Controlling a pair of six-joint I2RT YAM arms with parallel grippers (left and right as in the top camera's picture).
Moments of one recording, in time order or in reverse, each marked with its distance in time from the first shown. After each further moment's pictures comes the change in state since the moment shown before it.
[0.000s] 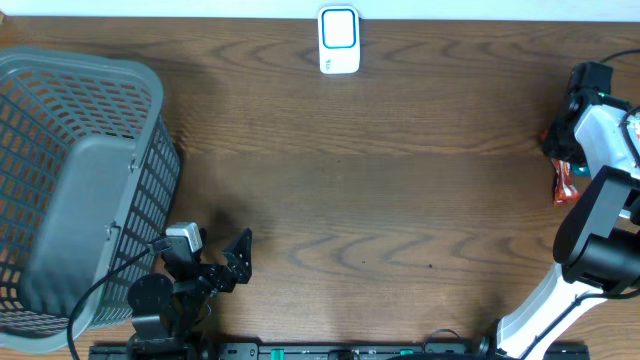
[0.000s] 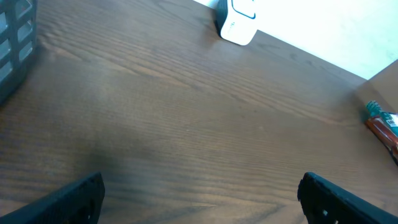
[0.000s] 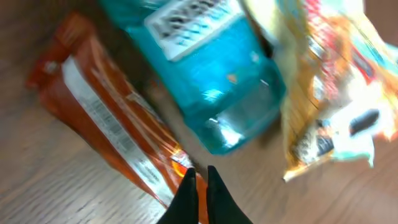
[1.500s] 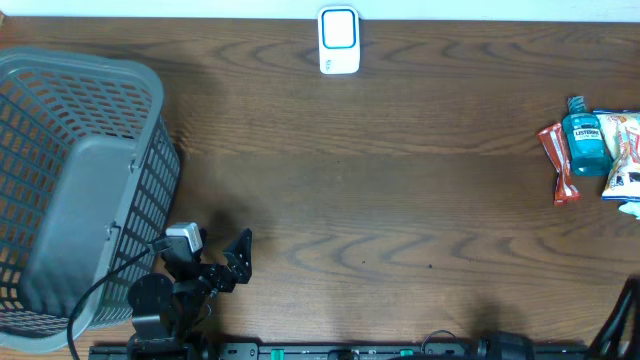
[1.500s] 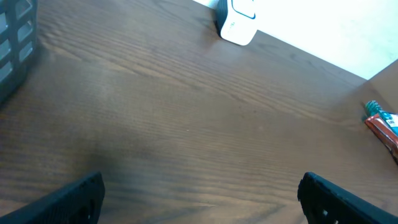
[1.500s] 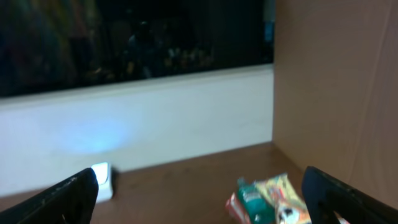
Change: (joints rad) left arm 0.000 0.000 0.000 0.000 0.000 0.000; right arm 0.159 -1.520 0.237 -0.441 -0.387 0.059
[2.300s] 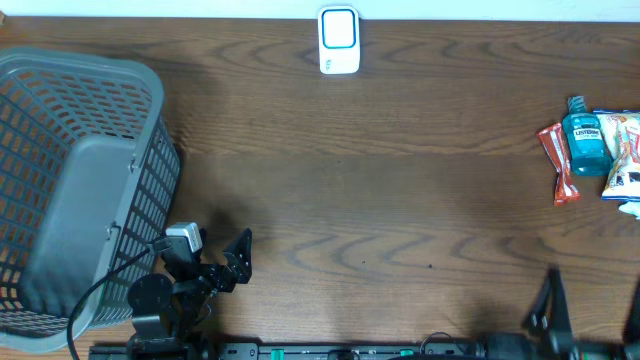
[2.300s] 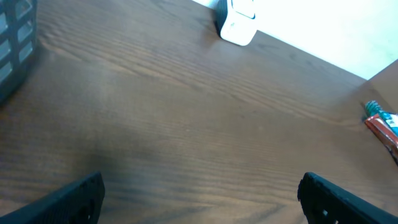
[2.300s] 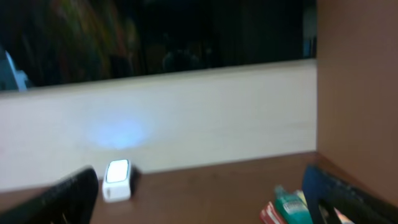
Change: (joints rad) left arm 0.000 0.000 0.000 0.000 0.000 0.000; right arm 0.127 -0.507 -0.862 0.505 -0.005 0.016
